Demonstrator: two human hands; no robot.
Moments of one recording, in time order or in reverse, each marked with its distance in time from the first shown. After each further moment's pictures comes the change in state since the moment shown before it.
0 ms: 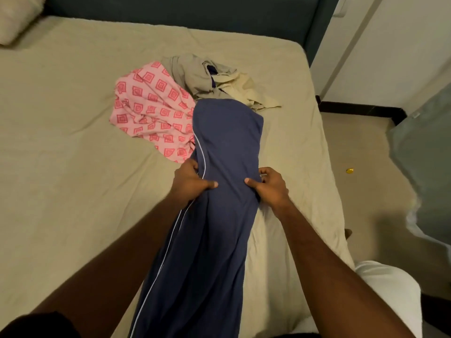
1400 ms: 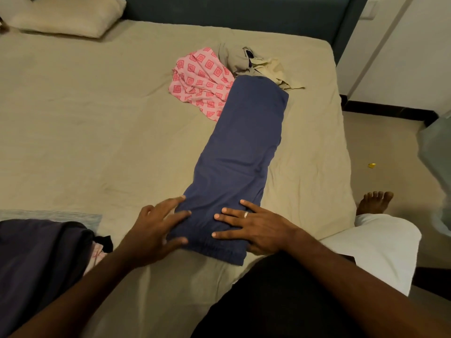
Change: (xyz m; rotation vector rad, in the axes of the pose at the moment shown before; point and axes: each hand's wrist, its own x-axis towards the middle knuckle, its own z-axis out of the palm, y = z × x) left_hand -0.286 -0.201 -0.104 0.806 0.108 0.855; right_hand -0.232 0.089 0.026 -1.130 -0.614 -1.494
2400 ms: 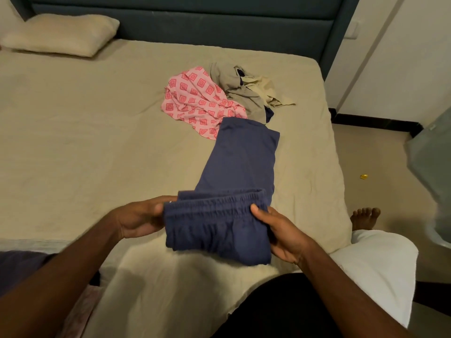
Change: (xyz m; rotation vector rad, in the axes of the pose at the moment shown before) left_hand 0.102 -0.004 -0.078 -1.606 -0.549 -0.484; right_hand -0.013 -0.009 -0.083 2.198 0.627 0.661
